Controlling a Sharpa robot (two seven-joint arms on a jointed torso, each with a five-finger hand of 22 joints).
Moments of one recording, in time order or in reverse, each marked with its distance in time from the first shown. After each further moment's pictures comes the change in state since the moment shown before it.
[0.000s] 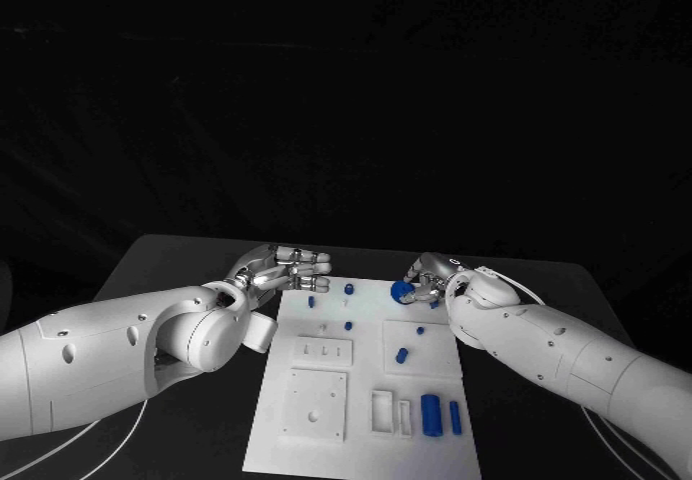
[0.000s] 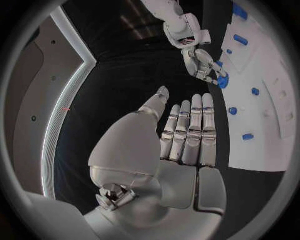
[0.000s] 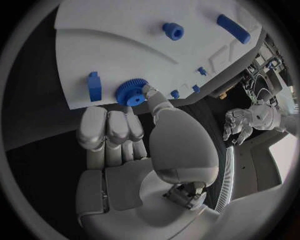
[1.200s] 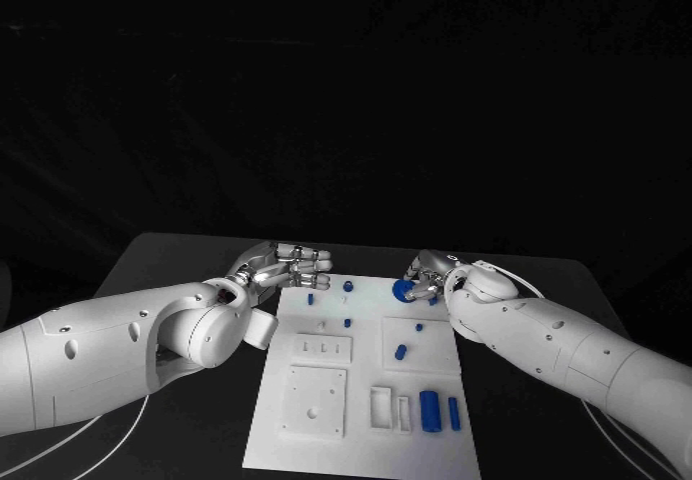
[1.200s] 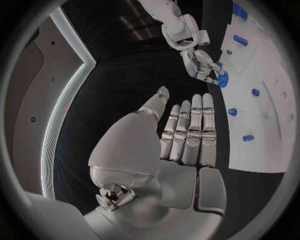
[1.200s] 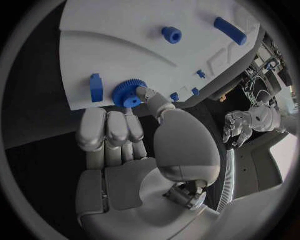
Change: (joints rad) left arm 0.000 0.004 0.000 -0.007 -0.003 0.002 -0.007; left_hand 0.000 0.000 0.000 0.000 0.000 0.000 0.000 0.000 0.000 0.000 0.000 0.000 0.000 0.000 0.000 0.000 0.000 0.000 0.000 0.000 0.000 0.000; right arm 0.012 0.004 -0.006 -0.006 -0.016 0.052 -0.005; right_hand -0.074 0.026 0.228 -0.127 0.135 0.054 0.011 -0.009 -0.003 0.005 0.013 0.009 0.002 0.004 0.011 0.018 0.006 0.000 -0.003 0.010 0.039 0.000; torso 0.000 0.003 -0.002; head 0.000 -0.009
